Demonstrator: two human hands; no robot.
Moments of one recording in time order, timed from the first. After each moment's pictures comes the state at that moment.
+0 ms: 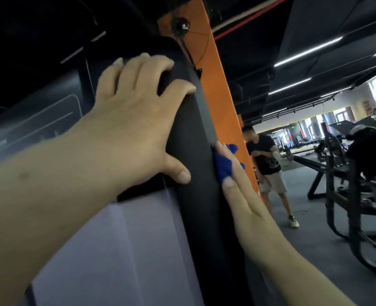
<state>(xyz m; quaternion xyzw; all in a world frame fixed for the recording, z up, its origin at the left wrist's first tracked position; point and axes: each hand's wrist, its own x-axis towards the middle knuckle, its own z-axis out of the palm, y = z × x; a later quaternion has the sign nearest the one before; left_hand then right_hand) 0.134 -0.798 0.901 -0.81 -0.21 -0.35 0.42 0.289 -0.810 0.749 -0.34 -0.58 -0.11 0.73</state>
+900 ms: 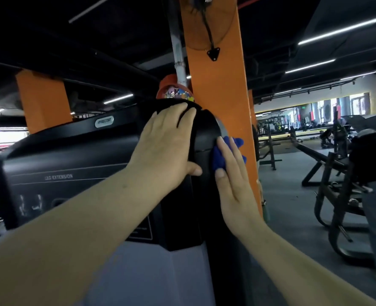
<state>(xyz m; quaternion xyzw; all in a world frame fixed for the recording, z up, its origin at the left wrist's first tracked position) 0.117 -0.787 1.009 -0.88 -0.24 -0.32 0.26 0.254 -0.824 0.886 -0.49 -0.56 -0.18 0.64</state>
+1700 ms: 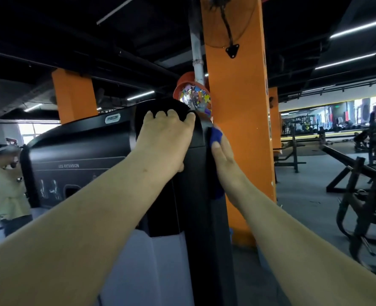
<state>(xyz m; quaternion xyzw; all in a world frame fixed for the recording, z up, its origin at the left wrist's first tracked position) 0.155 -0.824 1.022 -0.81 -0.39 -0.18 0.40 0.303 -0.823 0.931 -0.43 -0.58 0.08 0.69</state>
